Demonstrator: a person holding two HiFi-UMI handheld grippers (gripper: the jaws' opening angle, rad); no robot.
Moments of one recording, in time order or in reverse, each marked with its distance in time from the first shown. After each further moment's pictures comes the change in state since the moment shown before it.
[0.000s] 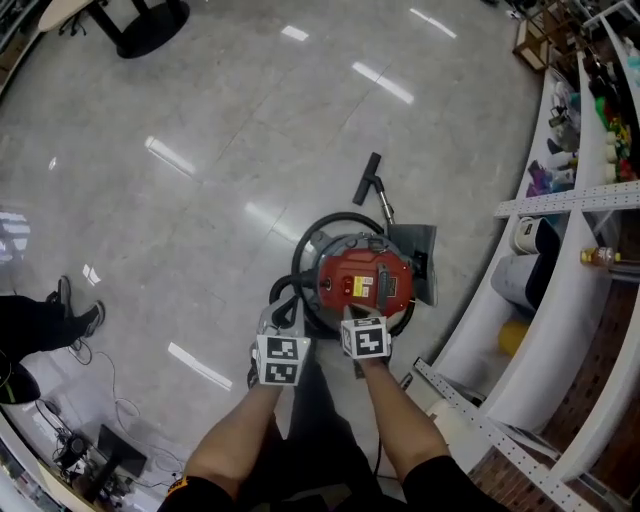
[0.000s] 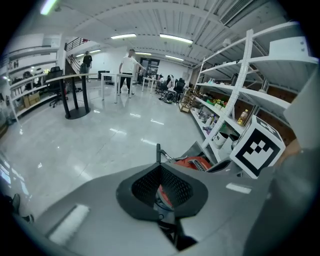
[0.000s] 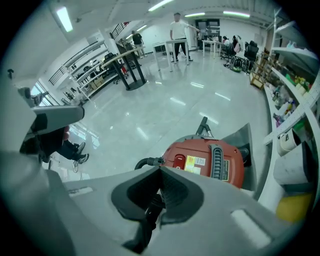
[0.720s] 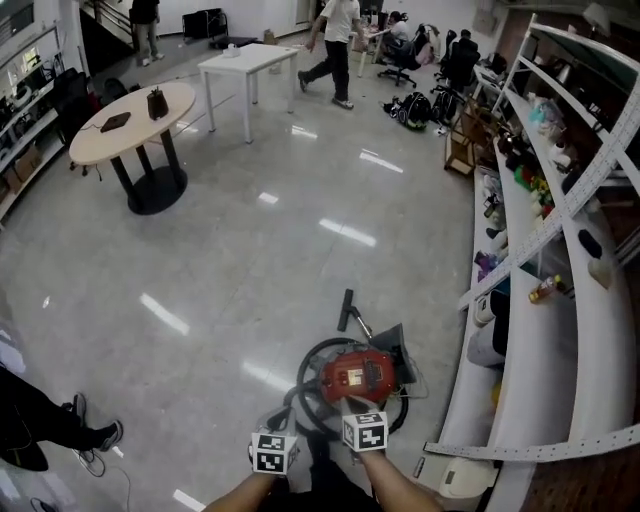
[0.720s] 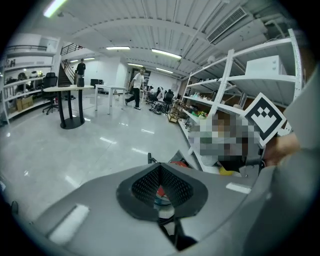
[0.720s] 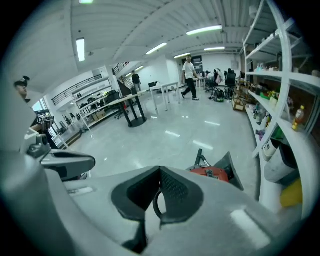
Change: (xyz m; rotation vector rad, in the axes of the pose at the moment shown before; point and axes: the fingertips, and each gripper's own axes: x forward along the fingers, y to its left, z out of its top) left arm -0.165 -0.015 0.002 0.040 -0.084 -0.111; right arm -0.188 0.085 0.022 0.093 -0.393 -0.038
